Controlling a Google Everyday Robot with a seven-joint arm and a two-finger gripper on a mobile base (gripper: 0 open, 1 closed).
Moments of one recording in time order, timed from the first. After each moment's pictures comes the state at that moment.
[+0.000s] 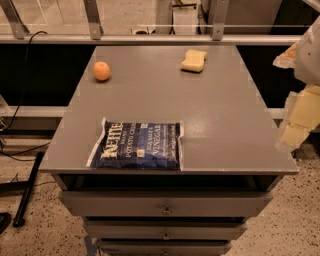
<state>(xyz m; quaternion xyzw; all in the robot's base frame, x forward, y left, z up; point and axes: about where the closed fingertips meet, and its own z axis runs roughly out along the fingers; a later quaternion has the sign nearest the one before) 0.438 -0.216 0.977 -0.60 0.78 -0.04 0.16</state>
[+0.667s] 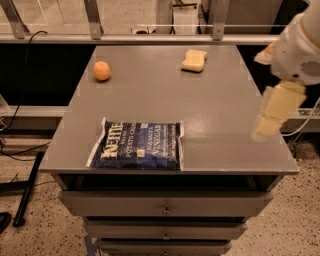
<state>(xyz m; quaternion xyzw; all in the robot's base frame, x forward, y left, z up) 0.468 -0.193 0.968 -0.61 0.77 -0.02 0.19</state>
